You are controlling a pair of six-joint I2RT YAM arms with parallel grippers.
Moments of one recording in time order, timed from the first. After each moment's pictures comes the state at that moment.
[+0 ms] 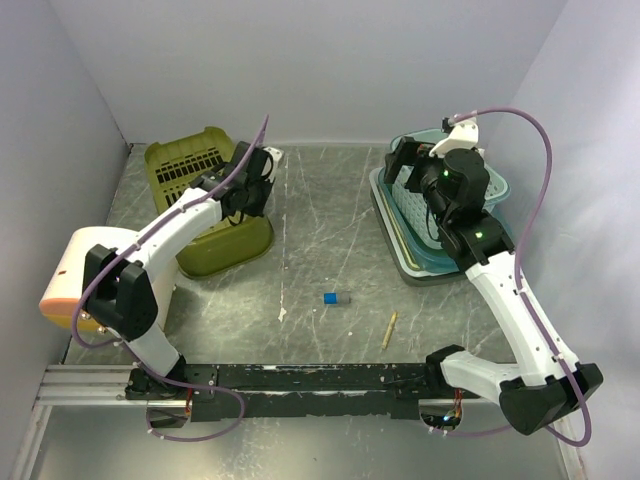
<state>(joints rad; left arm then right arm) -0.53 1.66 1.45 -0.65 -0.20 -0.04 0.38 1.10 1.27 -0.29 0.27 0.24</state>
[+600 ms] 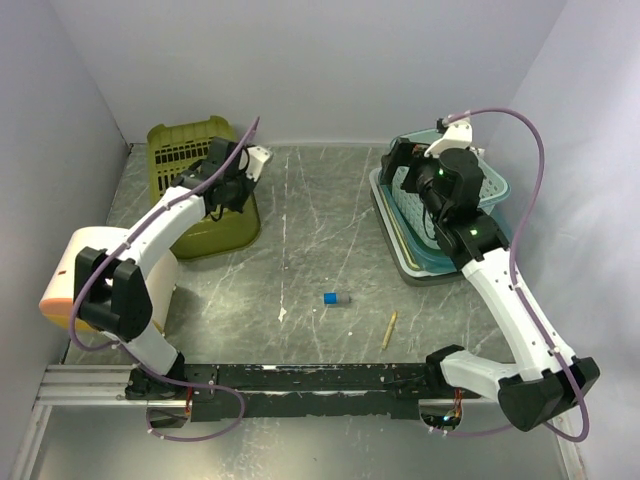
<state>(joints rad) -0.40 1.64 1.40 -0.56 -0.07 0.25 0.38 1.12 1.25 -0.27 0.25 0.24</state>
